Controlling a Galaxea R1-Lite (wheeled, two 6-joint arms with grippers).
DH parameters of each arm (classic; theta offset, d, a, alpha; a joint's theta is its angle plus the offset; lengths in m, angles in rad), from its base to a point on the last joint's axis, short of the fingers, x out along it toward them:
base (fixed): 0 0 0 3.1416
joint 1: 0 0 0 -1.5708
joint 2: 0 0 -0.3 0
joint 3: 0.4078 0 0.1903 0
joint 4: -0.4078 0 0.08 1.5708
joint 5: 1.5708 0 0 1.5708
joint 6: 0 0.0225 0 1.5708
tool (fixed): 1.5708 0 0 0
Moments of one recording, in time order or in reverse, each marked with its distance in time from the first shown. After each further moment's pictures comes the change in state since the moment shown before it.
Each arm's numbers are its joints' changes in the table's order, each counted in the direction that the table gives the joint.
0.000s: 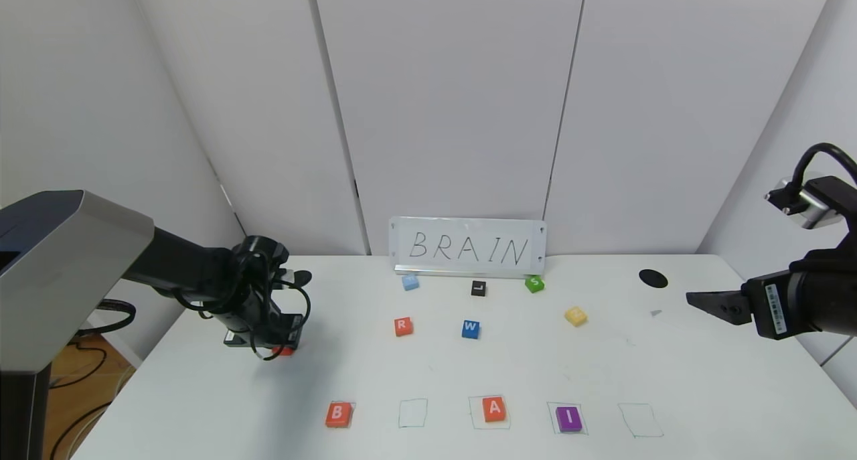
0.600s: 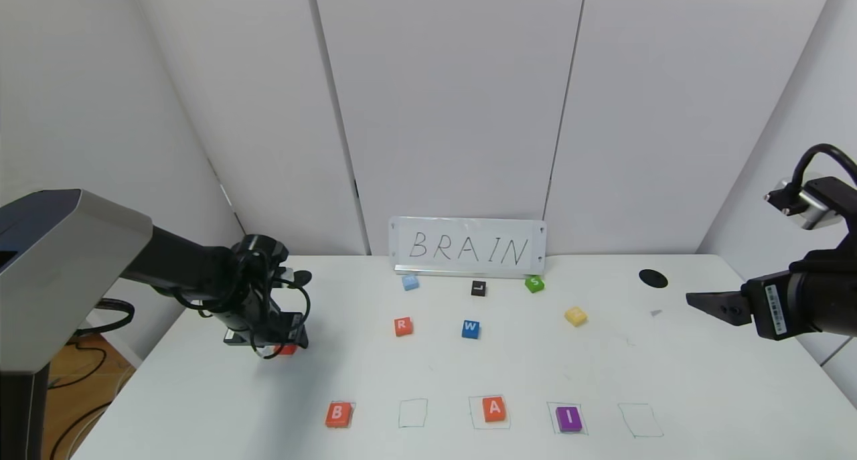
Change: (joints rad) left arm 0.000 0.005 0.003 0.001 0.000 -0.001; right arm 0.000 0.000 -0.002 0.000 0.000 -0.001
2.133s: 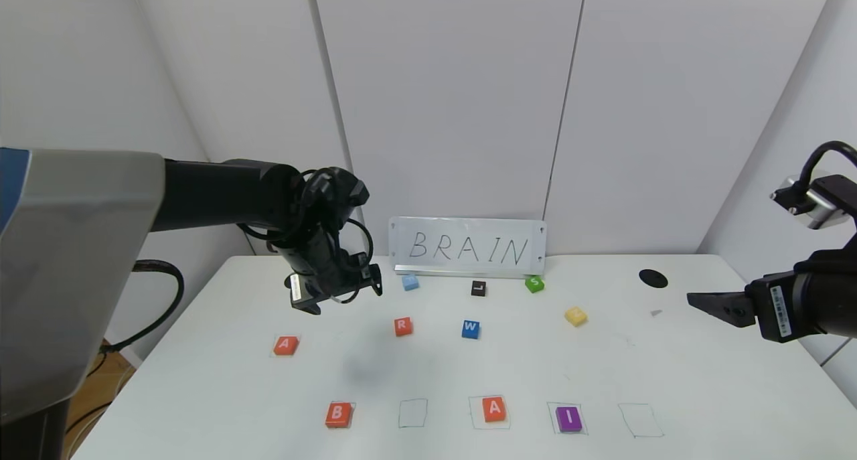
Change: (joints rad) left arm 0.315 0.065 0.441 -0.474 -0.045 -0.612; right arm -0.014 0.019 -0.004 -0.003 -0.001 0.001
